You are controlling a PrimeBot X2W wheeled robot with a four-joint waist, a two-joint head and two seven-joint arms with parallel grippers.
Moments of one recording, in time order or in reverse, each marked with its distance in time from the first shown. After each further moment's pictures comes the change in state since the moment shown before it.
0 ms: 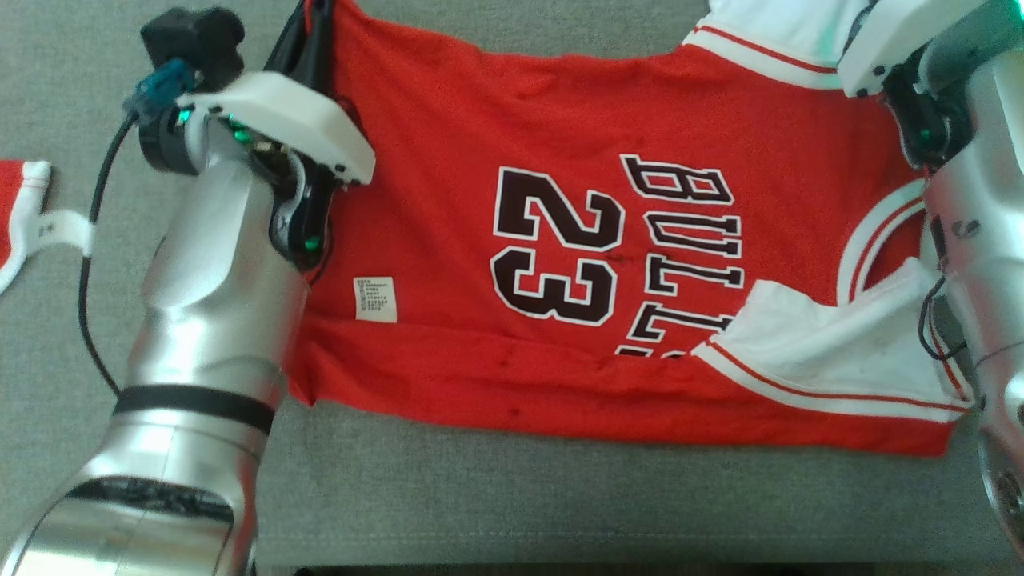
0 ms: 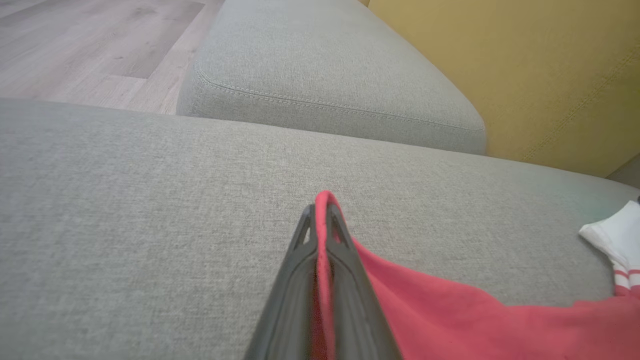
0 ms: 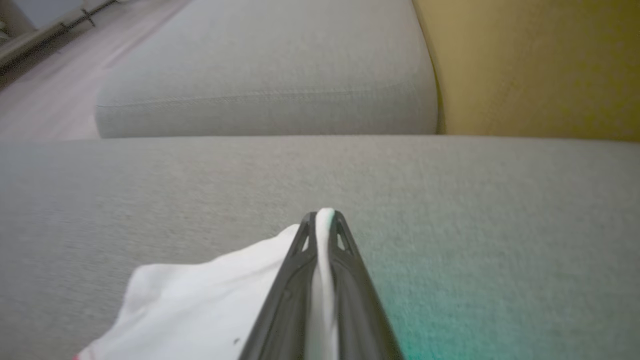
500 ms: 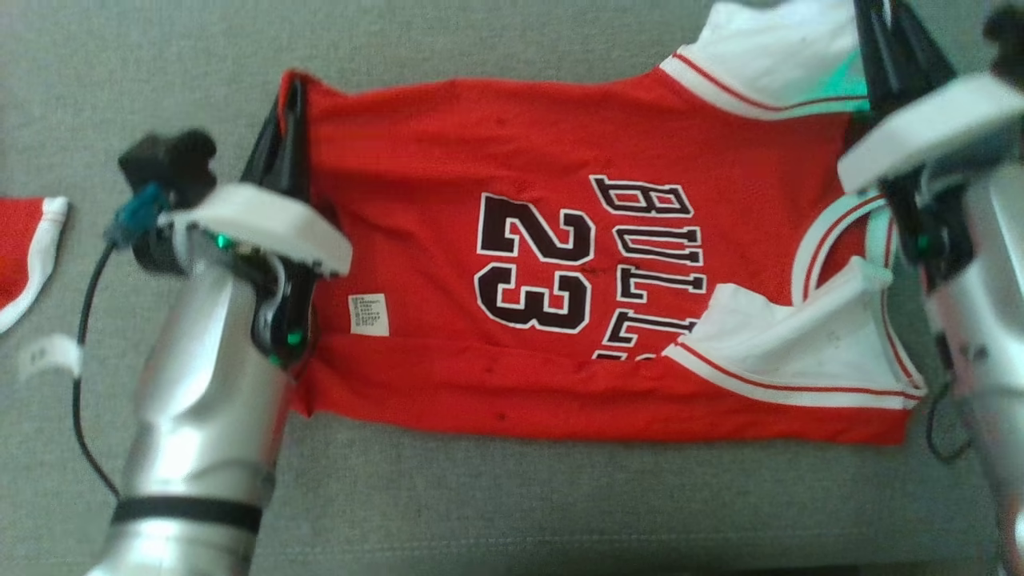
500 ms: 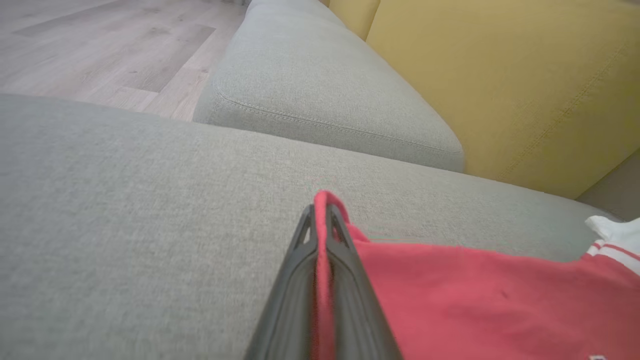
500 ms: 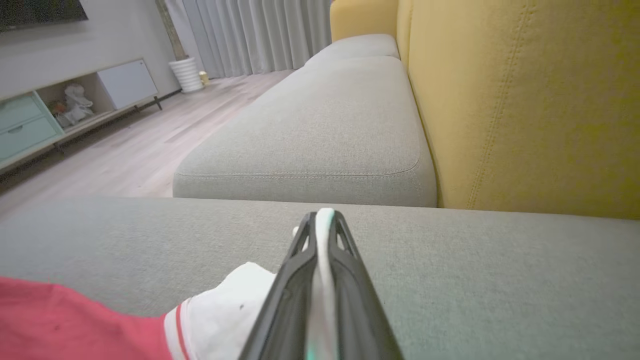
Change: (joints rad) left arm 0.270 0.035 0.064 -0.238 -0.020 0.008 0.000; right arm 0.308 -0.088 0.064 -0.414 0.137 0.000 -0.143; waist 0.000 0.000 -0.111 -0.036
